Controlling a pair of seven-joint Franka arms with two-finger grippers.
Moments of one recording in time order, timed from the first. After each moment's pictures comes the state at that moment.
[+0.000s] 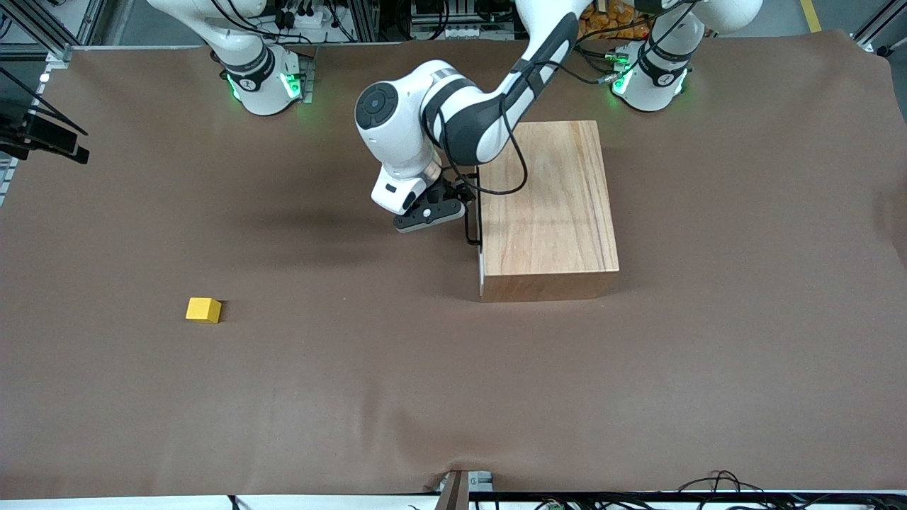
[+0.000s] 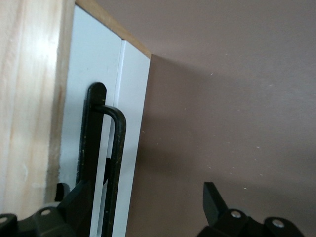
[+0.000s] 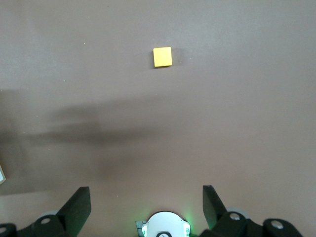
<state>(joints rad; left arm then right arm) -1.09 0.80 0.22 -1.10 0.01 1.70 -1.10 -0.10 -0.01 -0.02 -1.49 0.04 1.33 0.00</state>
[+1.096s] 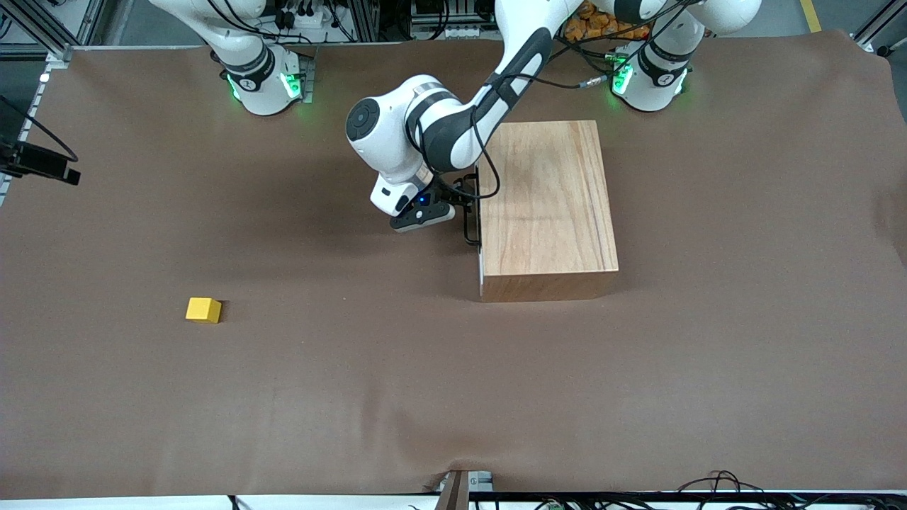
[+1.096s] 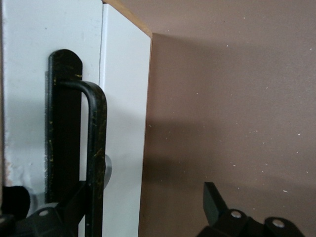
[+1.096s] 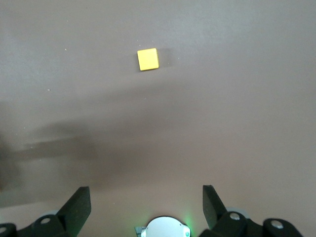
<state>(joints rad) -1.12 0.87 0.20 -1.10 0.07 1.69 -1.08 -0.16 0.08 -0.01 -1.49 0.04 1.39 -0.01</state>
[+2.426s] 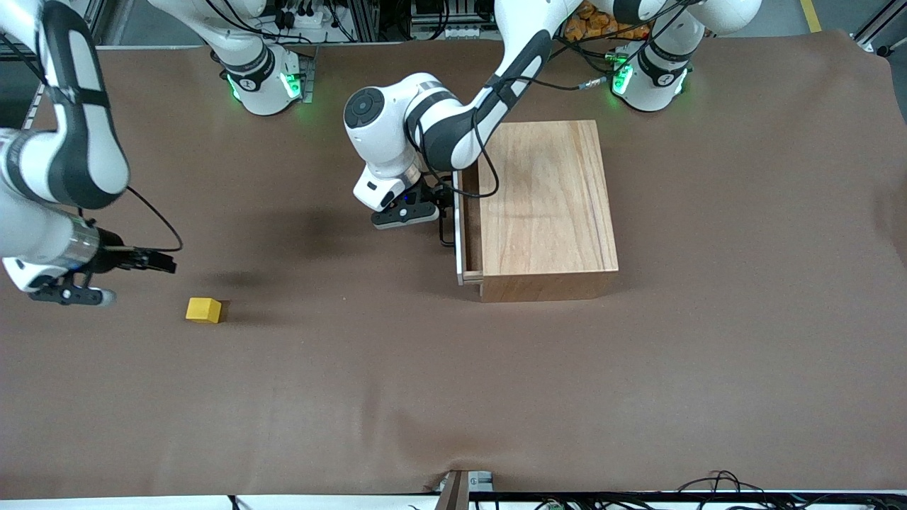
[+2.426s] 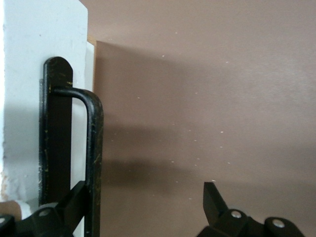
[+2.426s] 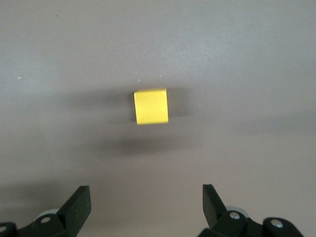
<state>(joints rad) -1.12 0.87 0.19 -1.09 0.00 1.87 -1.08 -0.12 0.28 0.00 -1.88 0.02 2.06 -0.04</state>
